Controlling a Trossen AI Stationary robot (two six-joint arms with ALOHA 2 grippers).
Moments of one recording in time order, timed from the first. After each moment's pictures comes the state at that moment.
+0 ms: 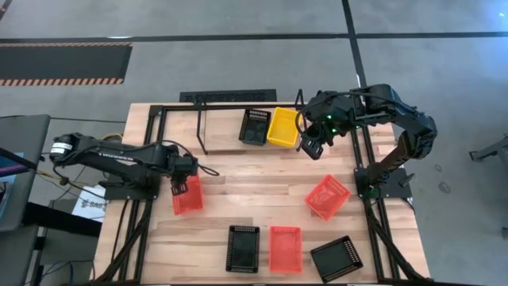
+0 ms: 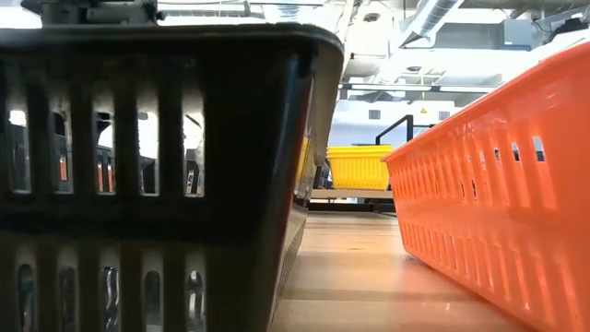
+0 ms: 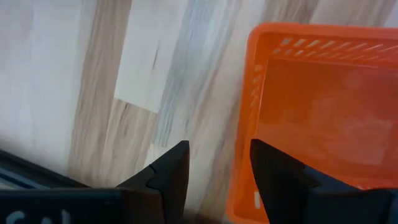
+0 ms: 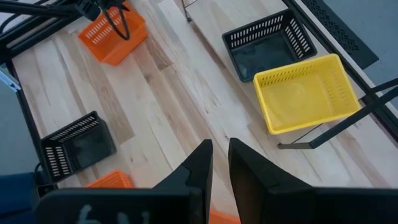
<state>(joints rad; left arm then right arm) 0.01 1.10 0.66 -1.06 -0.19 -0.31 -0.02 1.57 2.17 -1.56 0.16 0.50</state>
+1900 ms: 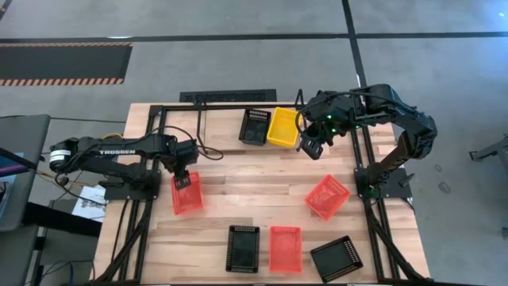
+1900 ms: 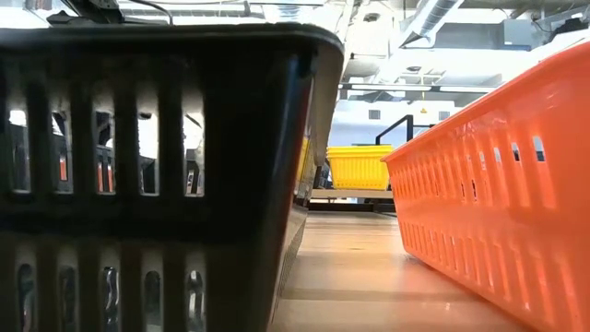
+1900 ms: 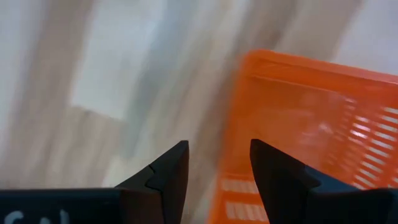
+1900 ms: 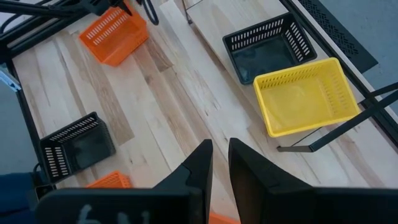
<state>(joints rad) 0.25 1.10 0.66 -1.01 0.05 -0.18 -0.02 1.58 2.17 -1.55 0.16 0.49</state>
